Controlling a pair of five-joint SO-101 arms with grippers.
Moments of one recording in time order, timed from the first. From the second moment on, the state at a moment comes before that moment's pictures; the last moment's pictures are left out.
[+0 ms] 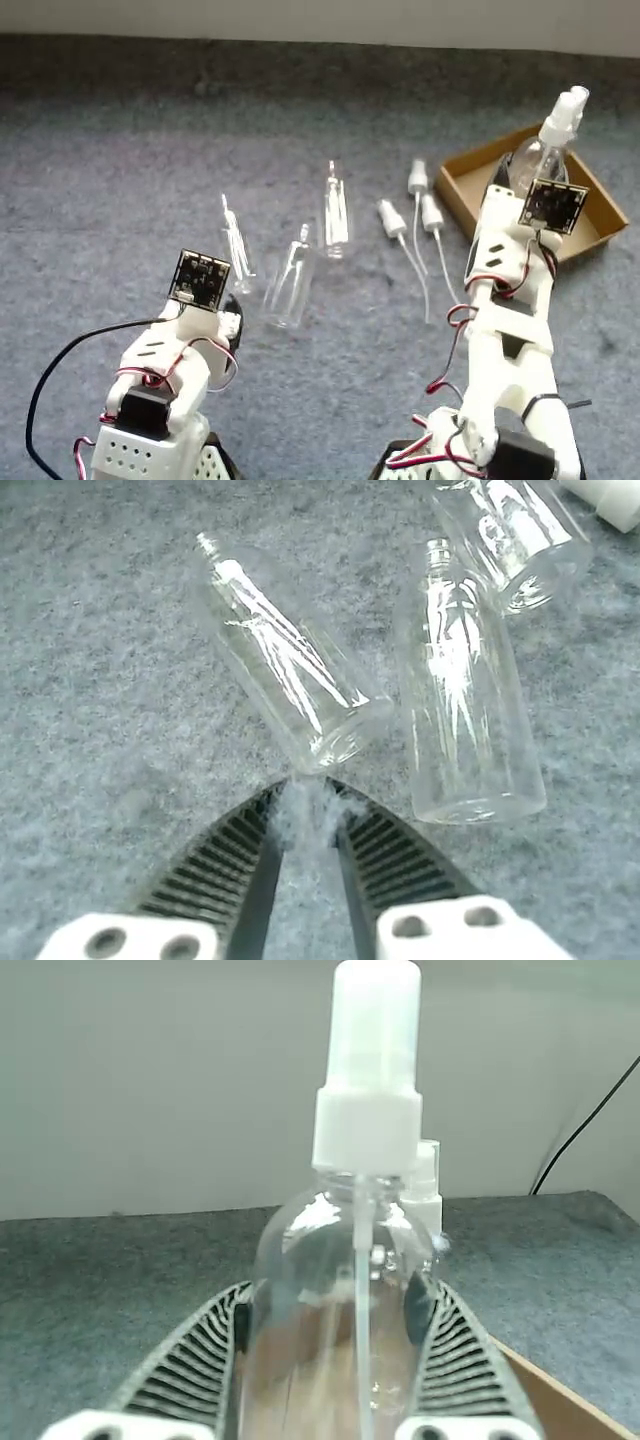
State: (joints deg) left arm 8.0 -104.2 91.7 63.3 1.9; right arm 12.2 -23.1 66.5 -34.1 6.1
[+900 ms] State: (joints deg) left arm 8.0 -104.1 95.9 54.6 1.9; right arm 7.8 -36.3 64.0 -21.9 6.1
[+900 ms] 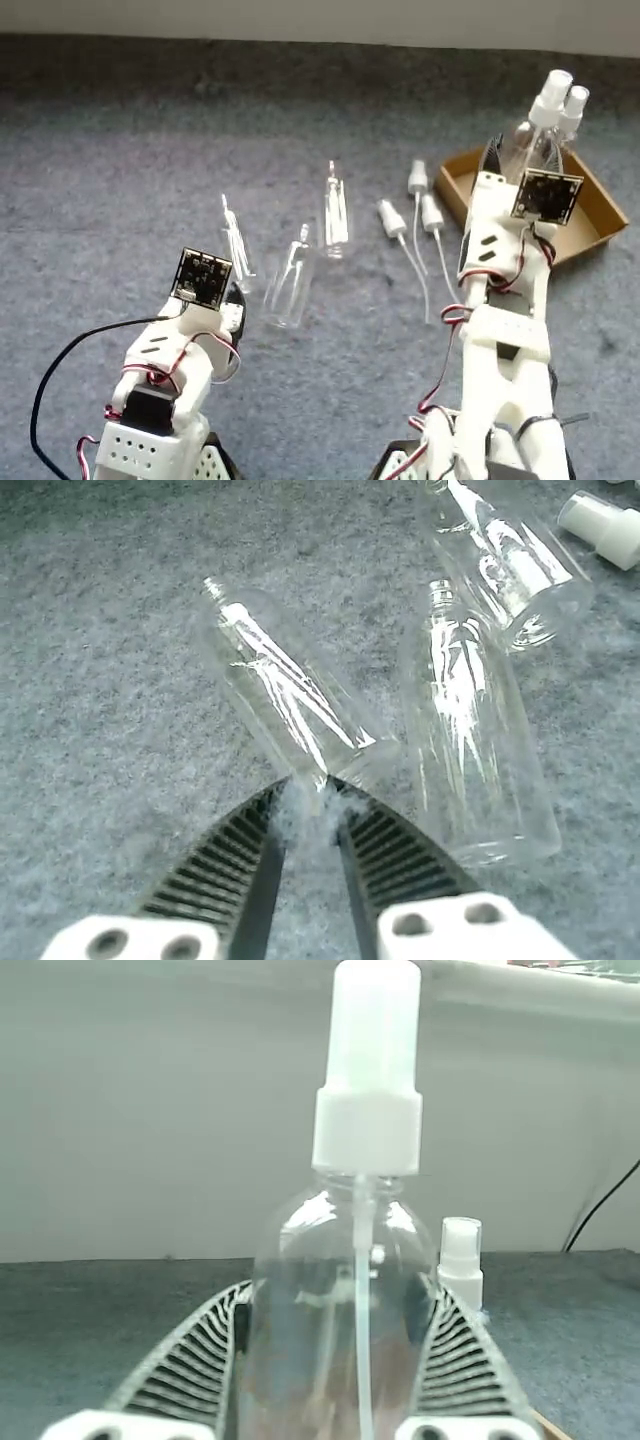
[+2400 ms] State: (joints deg) left arm 42.4 -104.1 84.8 47.5 1.9; right arm -34.8 -84.1 67.4 20.2 -7.8
